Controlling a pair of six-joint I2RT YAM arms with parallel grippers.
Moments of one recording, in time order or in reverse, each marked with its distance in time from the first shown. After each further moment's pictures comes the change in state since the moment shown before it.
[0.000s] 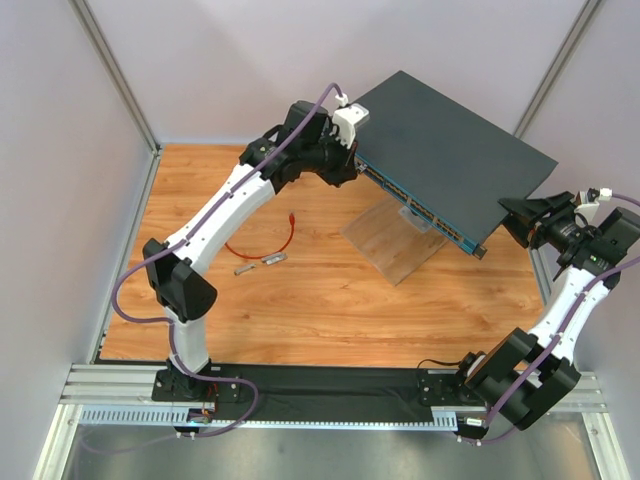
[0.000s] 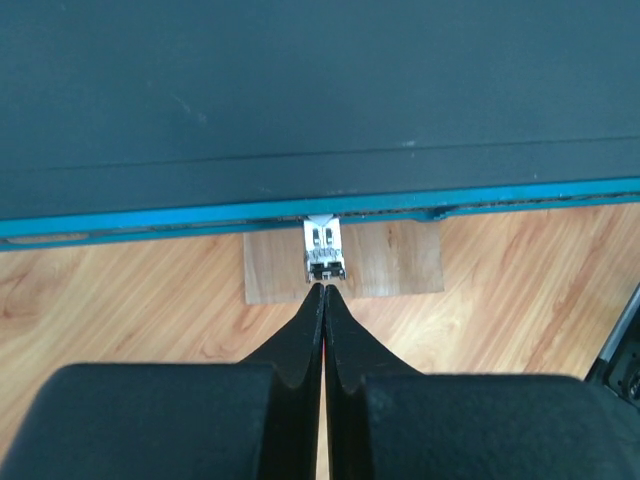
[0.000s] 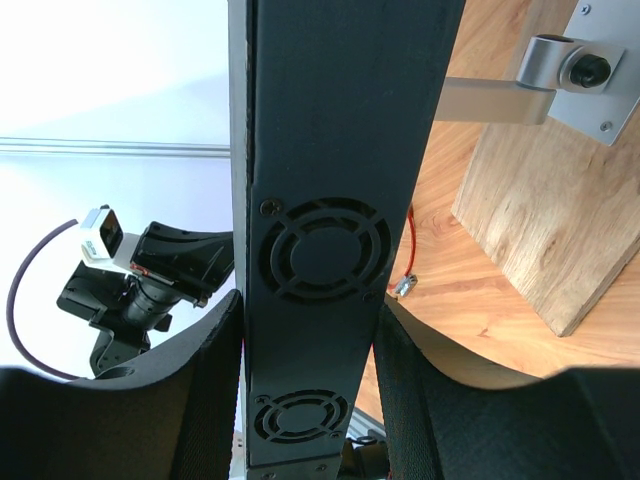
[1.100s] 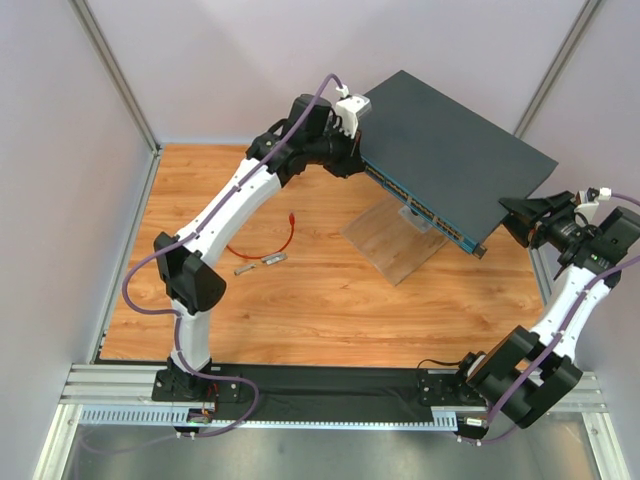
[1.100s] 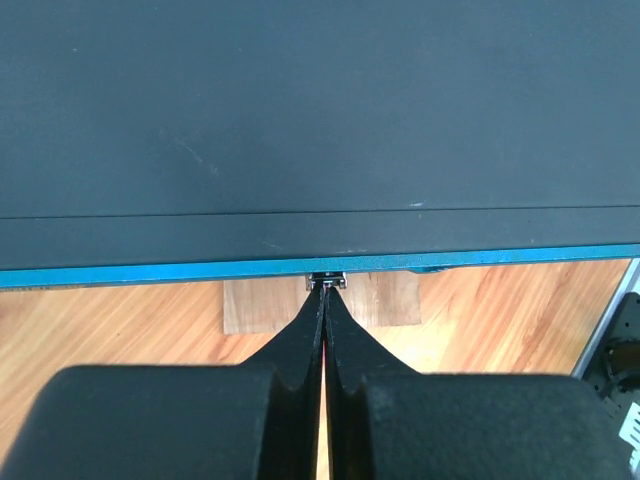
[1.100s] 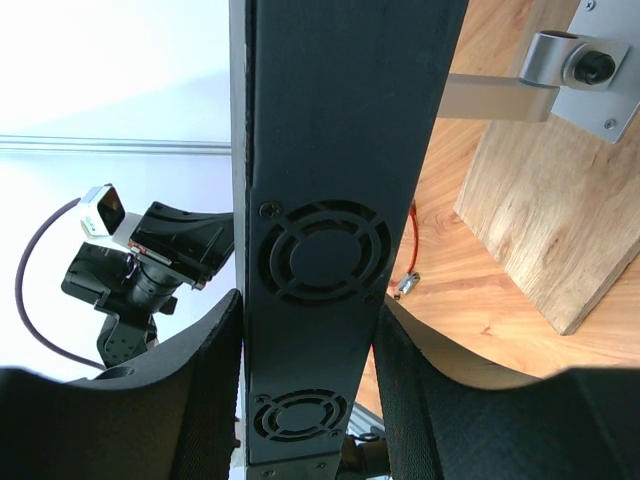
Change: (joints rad) left arm 0.009 0.084 0.090 0.046 0.032 -0.093; right arm 0.000 0.010 0.002 0.001 -0.010 0.000
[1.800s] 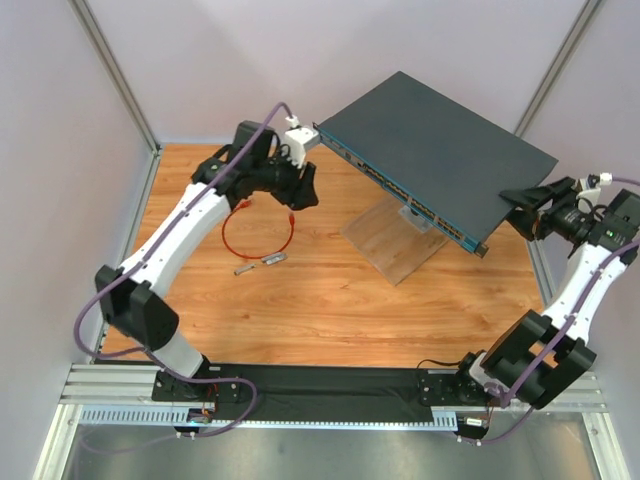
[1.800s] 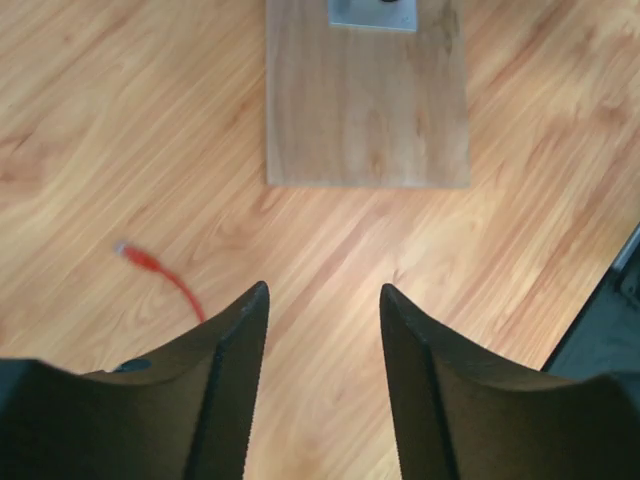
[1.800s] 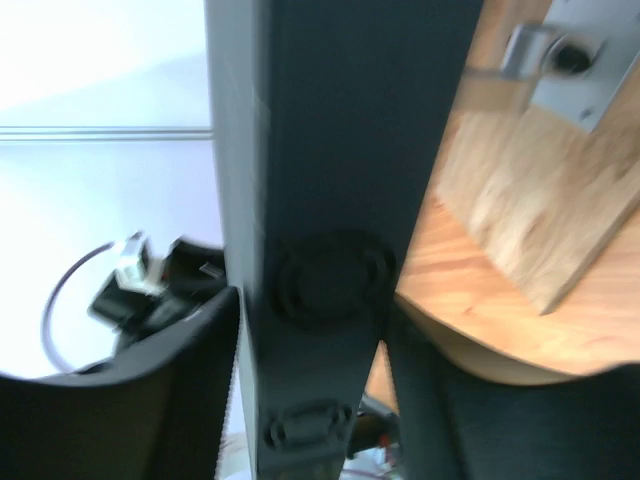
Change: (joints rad) left arm 0.131 -0.323 -0.467 -0.018 0.084 0.145; right arm 0.013 0.107 0.188 -0.295 -0.002 -0.194
